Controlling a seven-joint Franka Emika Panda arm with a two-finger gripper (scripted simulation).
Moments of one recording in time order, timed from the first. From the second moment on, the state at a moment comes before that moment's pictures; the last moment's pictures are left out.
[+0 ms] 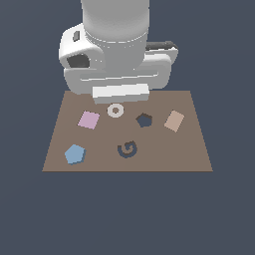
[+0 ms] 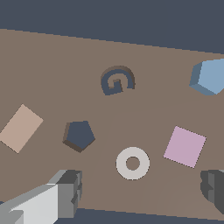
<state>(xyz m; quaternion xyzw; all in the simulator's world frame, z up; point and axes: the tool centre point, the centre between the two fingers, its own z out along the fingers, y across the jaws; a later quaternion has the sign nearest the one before) -0.010 -0.018 0.152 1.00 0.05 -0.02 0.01</state>
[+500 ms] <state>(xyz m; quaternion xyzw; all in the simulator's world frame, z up) -0.003 -0.048 0.135 0.99 0.14 -0.02 0.01</state>
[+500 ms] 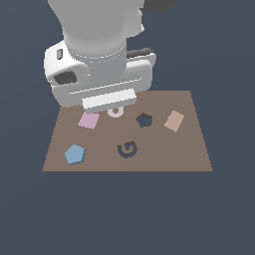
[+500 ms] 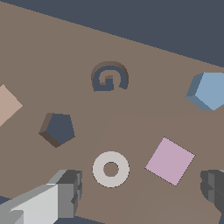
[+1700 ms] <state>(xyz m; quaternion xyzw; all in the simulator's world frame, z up) 0.071 -0.141 0.069 0.89 0.46 0.00 0.00</state>
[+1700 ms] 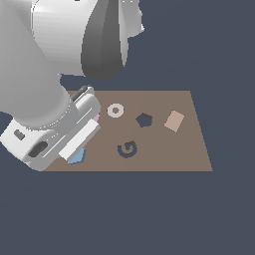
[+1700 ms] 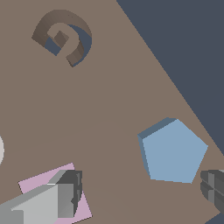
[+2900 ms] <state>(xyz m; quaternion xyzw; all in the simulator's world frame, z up) 0.107 -0.153 0.045 0.83 0.55 0.00 0.00</state>
